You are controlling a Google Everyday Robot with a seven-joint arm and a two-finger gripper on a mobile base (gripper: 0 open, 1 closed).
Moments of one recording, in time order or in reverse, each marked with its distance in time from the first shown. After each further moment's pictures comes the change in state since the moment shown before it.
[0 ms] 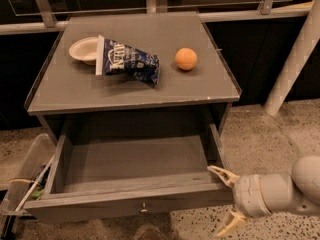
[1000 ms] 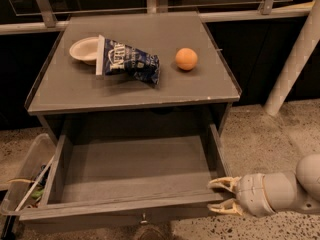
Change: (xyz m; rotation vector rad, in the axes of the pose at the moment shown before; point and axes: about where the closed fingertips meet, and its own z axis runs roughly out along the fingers) arm -0.007 -0.001 -0.007 0.000 -0.002 0.001
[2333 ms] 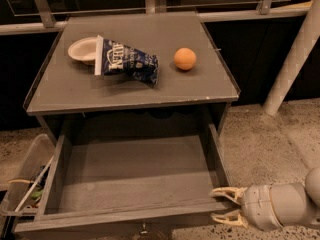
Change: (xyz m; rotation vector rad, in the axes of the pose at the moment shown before) arm 0.006 0.028 -0.010 -0.004 0.001 0.010
